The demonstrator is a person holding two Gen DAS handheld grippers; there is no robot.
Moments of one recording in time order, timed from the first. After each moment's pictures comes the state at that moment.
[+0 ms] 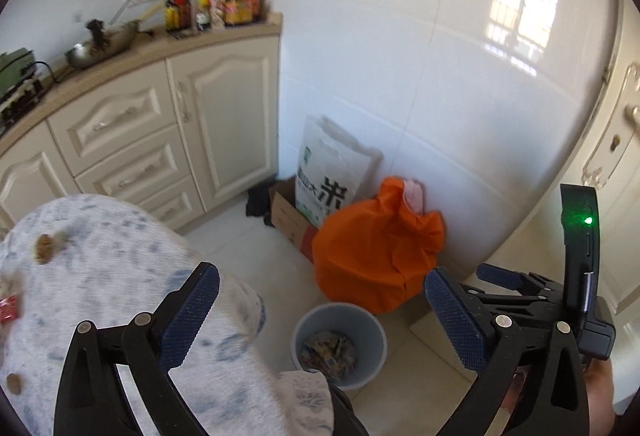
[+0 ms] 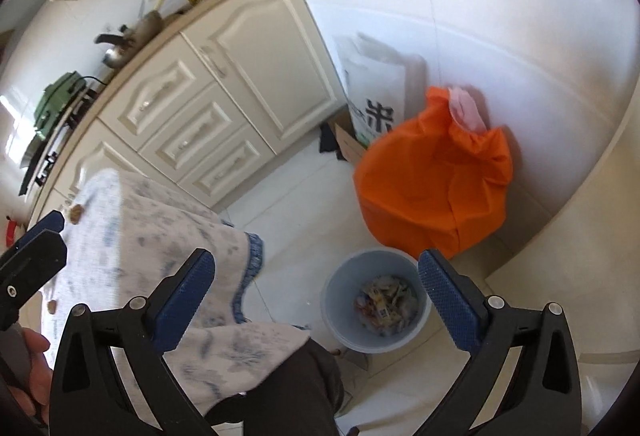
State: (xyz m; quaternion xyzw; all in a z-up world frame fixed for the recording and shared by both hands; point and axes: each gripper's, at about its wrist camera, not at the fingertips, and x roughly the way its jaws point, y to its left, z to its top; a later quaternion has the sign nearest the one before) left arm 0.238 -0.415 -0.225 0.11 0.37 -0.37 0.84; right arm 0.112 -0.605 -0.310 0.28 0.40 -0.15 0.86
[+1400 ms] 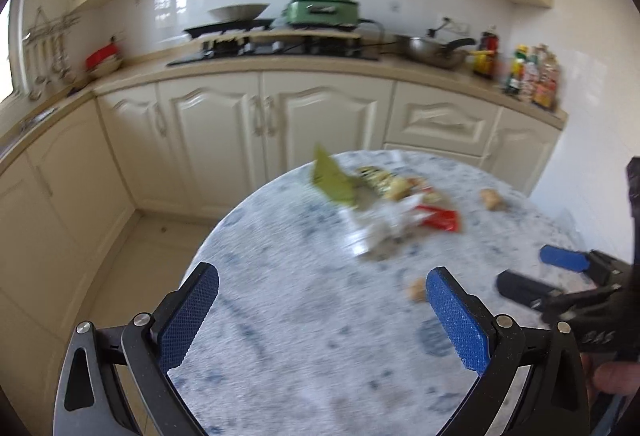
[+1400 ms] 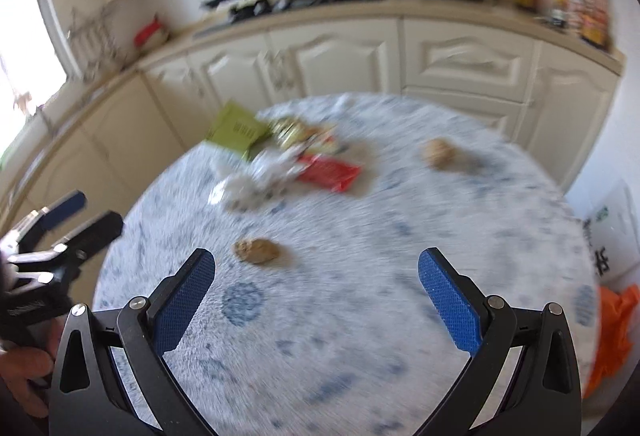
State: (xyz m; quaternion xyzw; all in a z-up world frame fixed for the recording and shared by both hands) left arm 0.168 0.037 -0.194 -0.03 0.35 0.00 0.94; right arm 0.282 -0.180 -0.276 0.01 0.44 0.20 0.88
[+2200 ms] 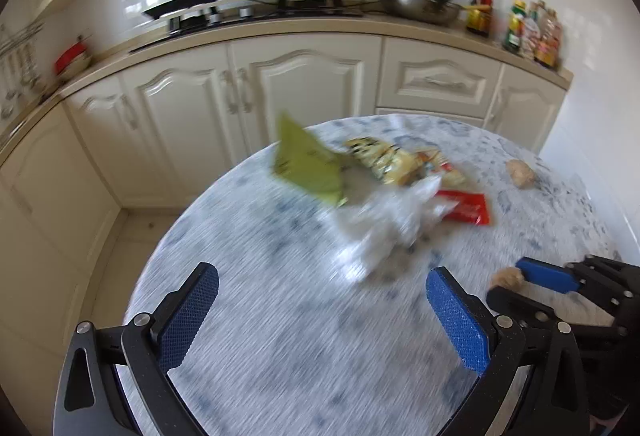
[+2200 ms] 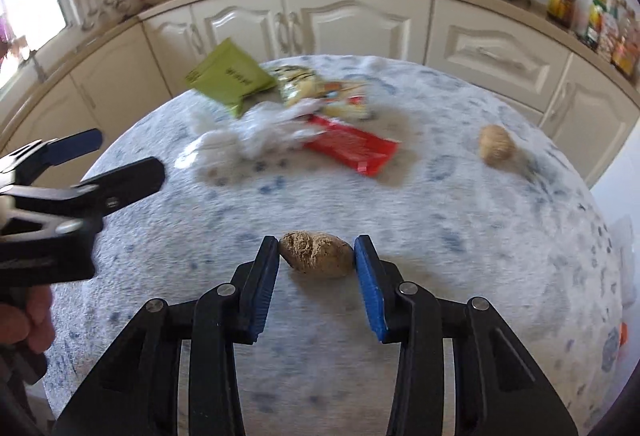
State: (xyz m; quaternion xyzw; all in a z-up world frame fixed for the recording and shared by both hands) left arm 0.299 0.007 -0.256 0.02 0.40 -0.03 0.92; right arm 0.313 -0.171 -0.317 -0.04 0.45 0.19 0.87
